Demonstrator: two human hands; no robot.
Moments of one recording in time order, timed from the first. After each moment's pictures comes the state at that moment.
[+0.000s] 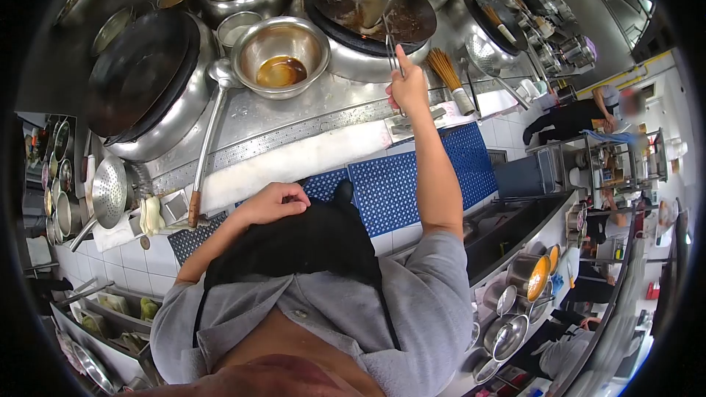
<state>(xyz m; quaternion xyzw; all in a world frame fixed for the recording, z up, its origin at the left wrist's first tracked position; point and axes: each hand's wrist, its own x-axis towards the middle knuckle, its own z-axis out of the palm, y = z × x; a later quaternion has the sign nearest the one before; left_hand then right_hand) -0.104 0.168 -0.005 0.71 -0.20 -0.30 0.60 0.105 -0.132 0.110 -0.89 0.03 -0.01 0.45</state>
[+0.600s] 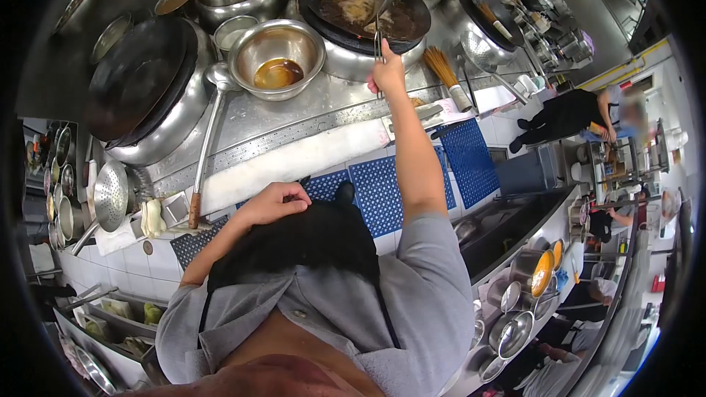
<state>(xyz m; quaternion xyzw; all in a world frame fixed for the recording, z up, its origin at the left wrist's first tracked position) -0.107 0.161 -0.005 0.70 -0.19 -0.30 0.62 0.153 -0.118 0.068 -0.84 0.07 0.01 0.54</state>
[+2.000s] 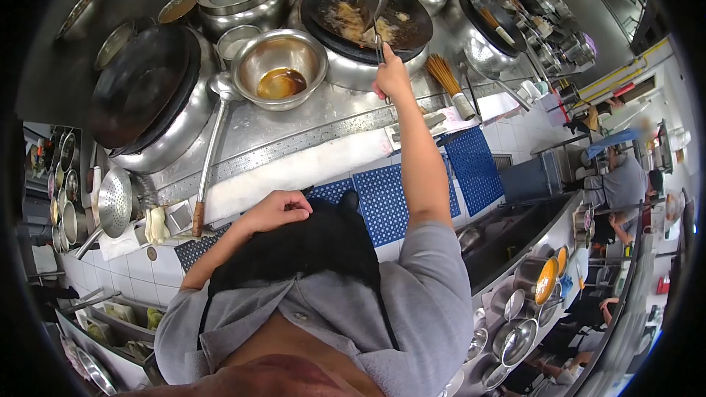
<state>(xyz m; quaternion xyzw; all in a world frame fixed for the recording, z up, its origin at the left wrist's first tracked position) -0.102 0.164 -0.009 0.70 -0.18 -0.31 0.62 0.158 -0.119 0.090 -0.89 0.04 0.02 0.46</state>
